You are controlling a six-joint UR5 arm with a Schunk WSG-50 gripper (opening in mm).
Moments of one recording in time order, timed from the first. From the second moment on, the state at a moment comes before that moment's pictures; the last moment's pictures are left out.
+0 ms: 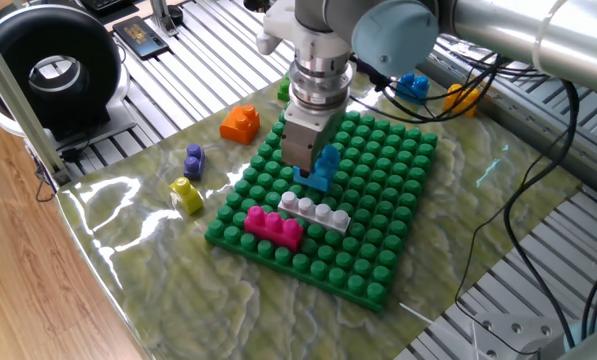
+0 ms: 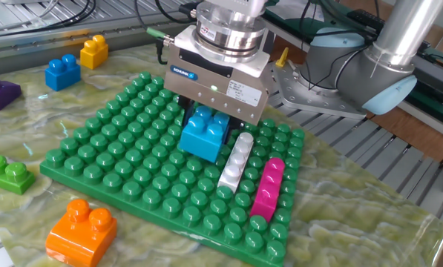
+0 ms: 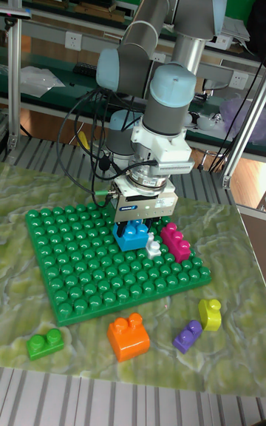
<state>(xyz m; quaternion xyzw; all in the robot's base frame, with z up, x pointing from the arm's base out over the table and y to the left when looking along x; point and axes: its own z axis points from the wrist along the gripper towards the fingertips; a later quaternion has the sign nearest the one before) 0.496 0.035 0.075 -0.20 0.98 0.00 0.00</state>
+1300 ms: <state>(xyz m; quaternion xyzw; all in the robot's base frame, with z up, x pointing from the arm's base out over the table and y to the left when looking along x) 0.501 0.036 0.061 -0.19 0.98 0.01 0.02</state>
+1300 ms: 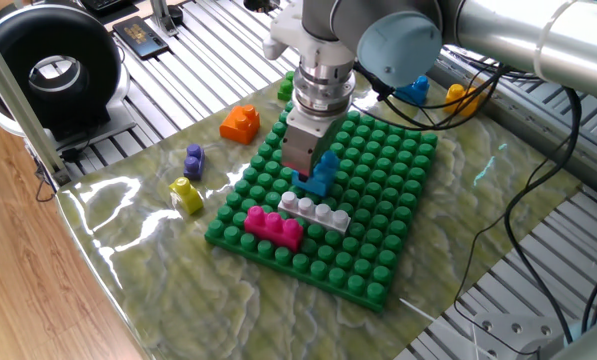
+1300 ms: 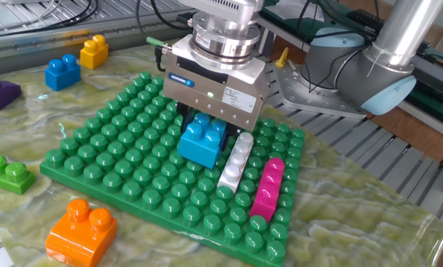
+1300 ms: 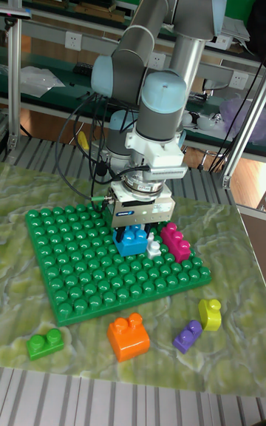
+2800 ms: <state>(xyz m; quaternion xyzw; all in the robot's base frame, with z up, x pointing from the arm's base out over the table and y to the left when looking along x) 0.477 0.028 0.058 -0.17 0.98 0.02 -0.02</state>
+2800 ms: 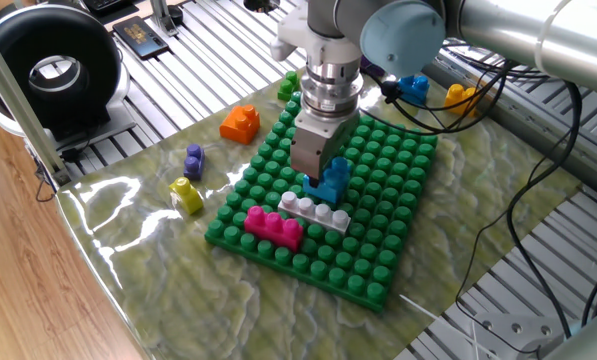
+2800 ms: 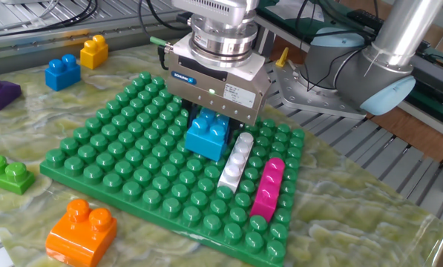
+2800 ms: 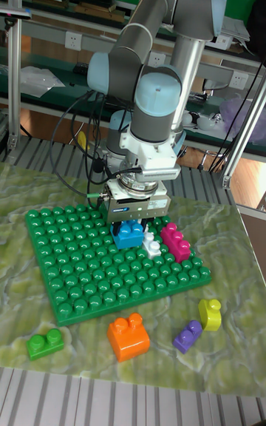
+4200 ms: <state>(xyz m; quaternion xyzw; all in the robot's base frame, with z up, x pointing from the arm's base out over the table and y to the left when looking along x) 0.469 0.030 0.053 -0.20 0.98 0.04 -0.04</state>
